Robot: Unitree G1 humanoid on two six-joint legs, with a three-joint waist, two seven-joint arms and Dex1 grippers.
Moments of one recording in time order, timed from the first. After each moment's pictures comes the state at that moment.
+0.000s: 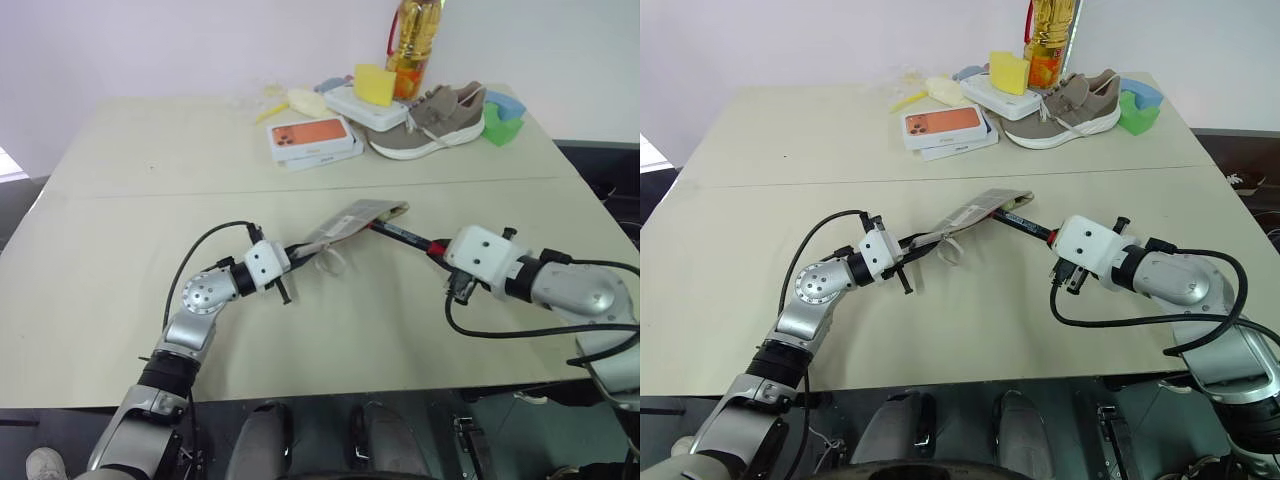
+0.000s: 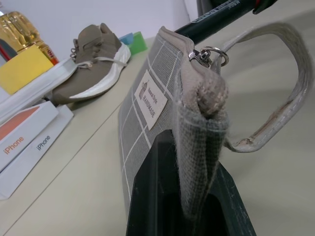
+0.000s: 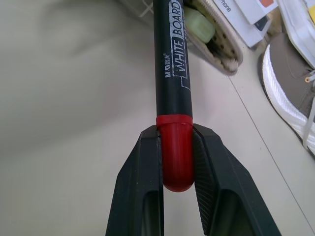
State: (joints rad) left arm -0.39 0.36 -0.18 0.29 -0.07 -0.41 -0.80; right arm -0.15 -0.93 -0.02 -0.54 0.02 0.52 0.74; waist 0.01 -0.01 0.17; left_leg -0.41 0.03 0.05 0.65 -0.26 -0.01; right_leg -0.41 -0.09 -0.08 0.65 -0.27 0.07
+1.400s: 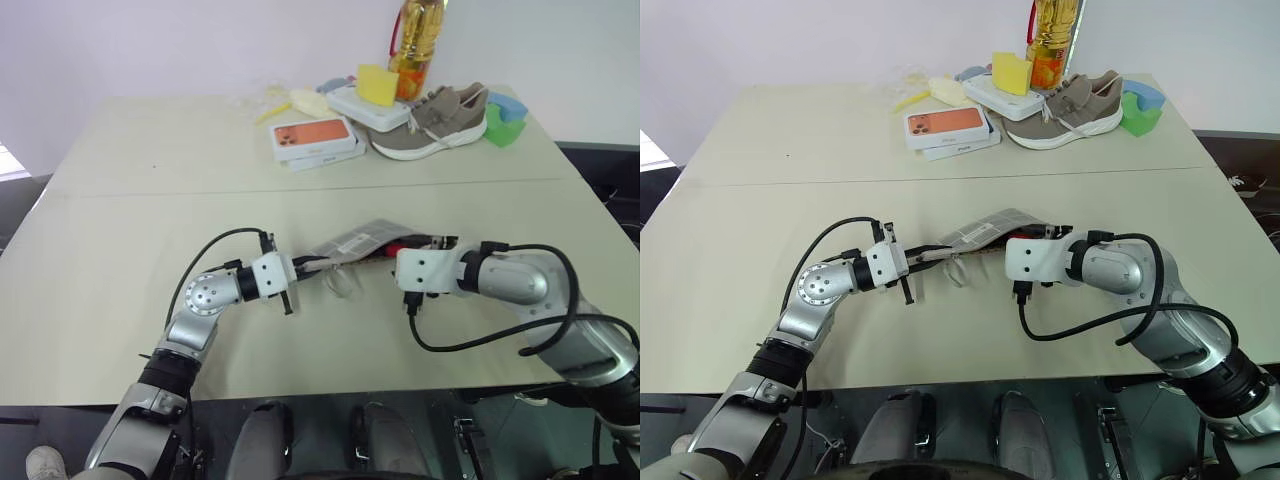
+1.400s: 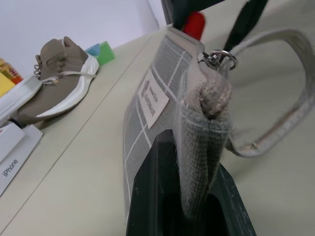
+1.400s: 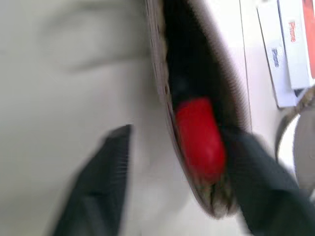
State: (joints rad) left arm -0.40 0.37 -0.21 0.29 -0.07 -0.46 -0.88; right arm -0.37 -0.93 0.30 -0.48 -0.29 0.43 0.84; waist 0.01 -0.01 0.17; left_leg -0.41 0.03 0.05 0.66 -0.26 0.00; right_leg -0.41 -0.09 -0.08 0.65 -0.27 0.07
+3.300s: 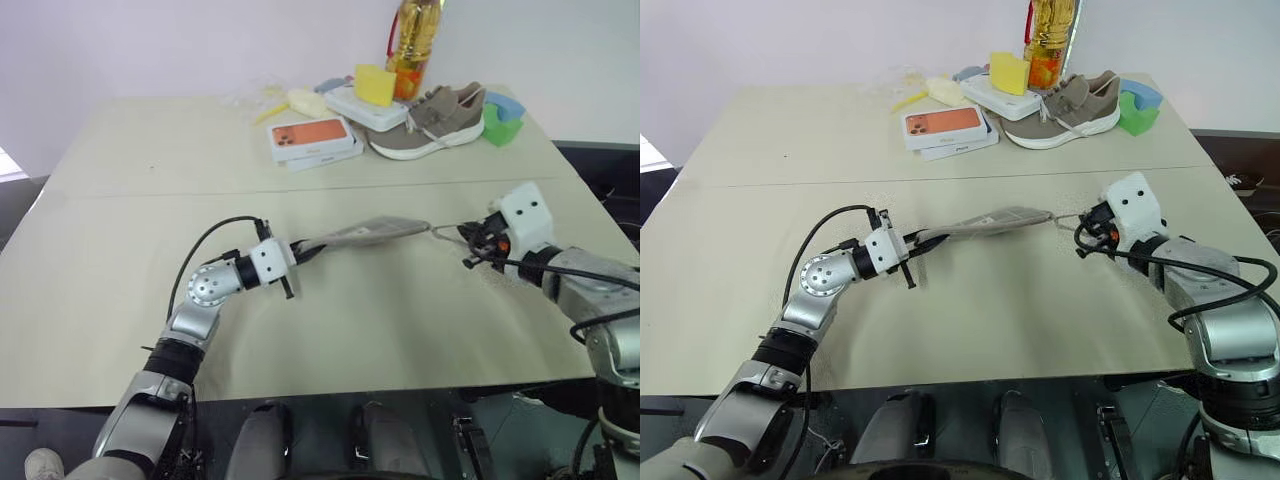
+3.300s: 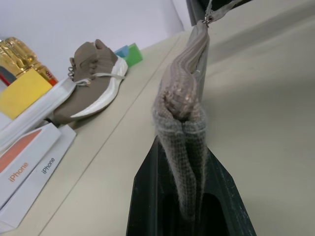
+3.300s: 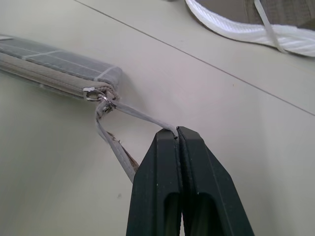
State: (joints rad) left arm -0.45 0.36 -0.19 0.37 -0.06 -0.49 -0.84; right arm -0.23 -0.76 -0.21 -0.47 0.33 0.92 0.51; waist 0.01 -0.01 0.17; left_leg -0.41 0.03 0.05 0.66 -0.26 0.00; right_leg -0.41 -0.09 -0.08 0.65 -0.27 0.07
